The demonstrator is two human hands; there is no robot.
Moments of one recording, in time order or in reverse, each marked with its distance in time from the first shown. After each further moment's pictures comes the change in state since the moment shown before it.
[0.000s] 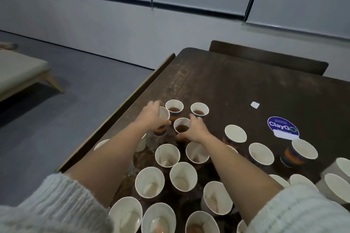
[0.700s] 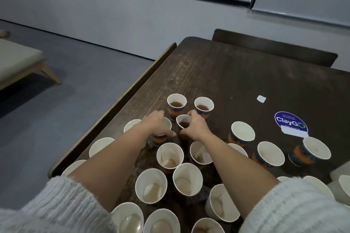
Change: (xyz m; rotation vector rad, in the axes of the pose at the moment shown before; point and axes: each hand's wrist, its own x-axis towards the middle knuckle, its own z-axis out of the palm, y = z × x) left_hand 0.024 -0.018 0.030 0.210 -0.273 -0.043; right_hand 0.025 0.002 0.019 0.072 0.035 0.018
